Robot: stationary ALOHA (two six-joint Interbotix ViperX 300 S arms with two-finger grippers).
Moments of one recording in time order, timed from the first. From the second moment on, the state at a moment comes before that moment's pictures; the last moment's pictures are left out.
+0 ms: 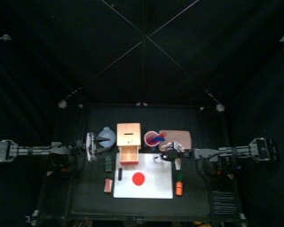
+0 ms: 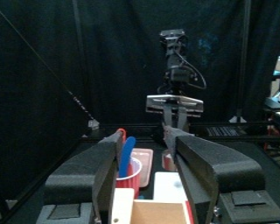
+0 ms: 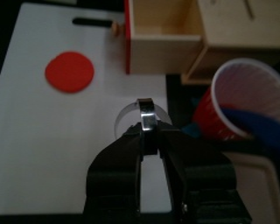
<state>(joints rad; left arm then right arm) 0.23 -0.74 1.28 0.02 -0.79 0.04 -0.04 -0.47 1.04 -0.10 0.07 0.01</state>
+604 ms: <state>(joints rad) 0.27 -0.71 1.27 -0.03 -0.79 0.04 0.00 -0.33 1.05 0.03 0.07 0.02</state>
